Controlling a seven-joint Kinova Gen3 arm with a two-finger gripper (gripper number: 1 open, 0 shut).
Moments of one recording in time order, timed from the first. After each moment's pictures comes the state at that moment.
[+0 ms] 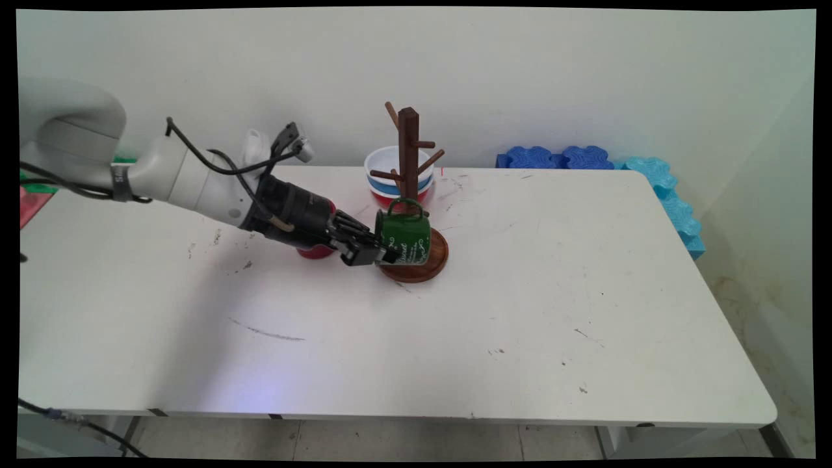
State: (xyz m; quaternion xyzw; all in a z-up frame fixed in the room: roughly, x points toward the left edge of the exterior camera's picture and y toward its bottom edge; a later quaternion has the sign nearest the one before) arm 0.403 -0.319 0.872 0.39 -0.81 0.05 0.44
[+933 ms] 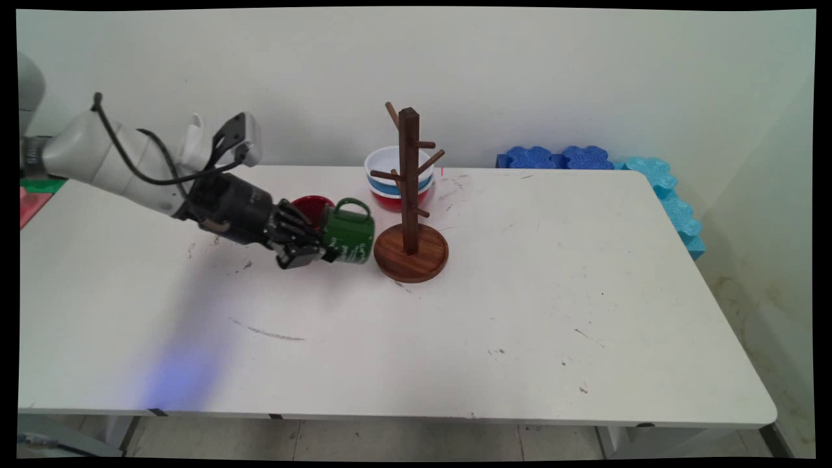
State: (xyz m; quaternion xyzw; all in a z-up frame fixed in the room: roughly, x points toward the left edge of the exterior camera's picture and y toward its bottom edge) arm 0.449 -0.285 0.907 0.34 -0.86 0.10 0.35
